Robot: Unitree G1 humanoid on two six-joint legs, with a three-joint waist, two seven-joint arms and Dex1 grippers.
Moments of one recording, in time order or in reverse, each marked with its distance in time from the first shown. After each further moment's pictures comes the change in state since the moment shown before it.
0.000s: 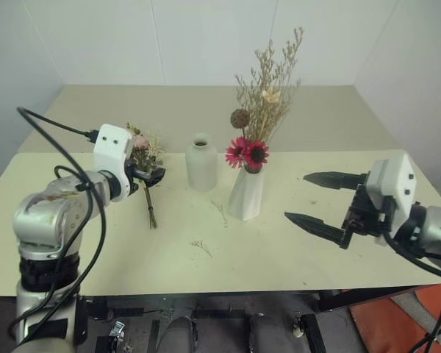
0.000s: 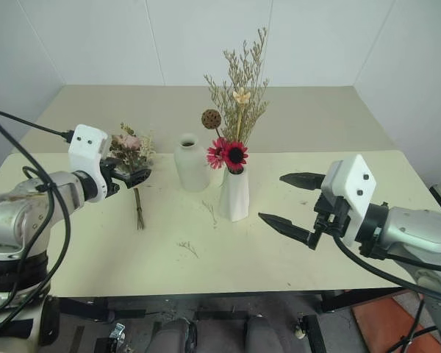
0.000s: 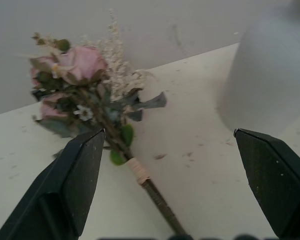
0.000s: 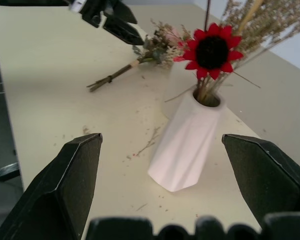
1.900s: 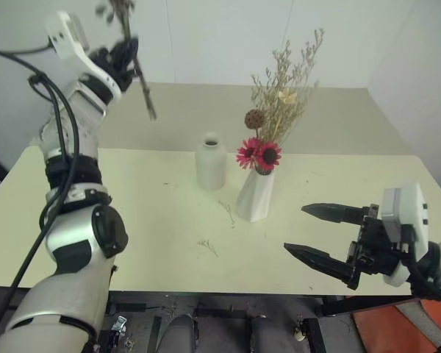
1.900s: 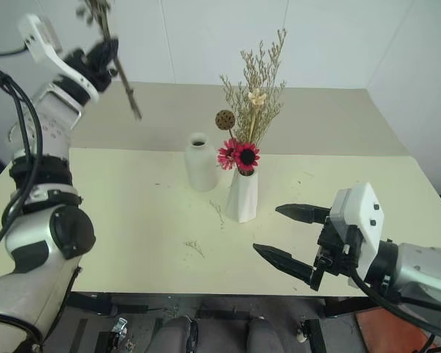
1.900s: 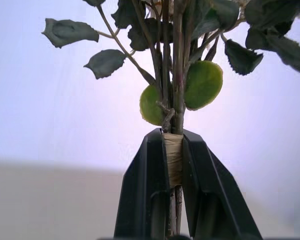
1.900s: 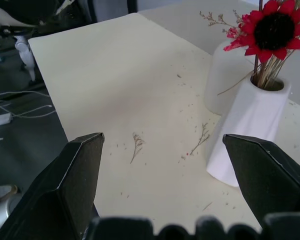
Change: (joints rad) left arm -0.626 -0.154 0.351 1.238 -0.084 -1.170 -0.561; right arm 0.290 0.085 -0.195 -0.215 0.281 0.116 -0.204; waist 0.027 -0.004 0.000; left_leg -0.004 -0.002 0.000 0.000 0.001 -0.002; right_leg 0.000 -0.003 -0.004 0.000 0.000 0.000
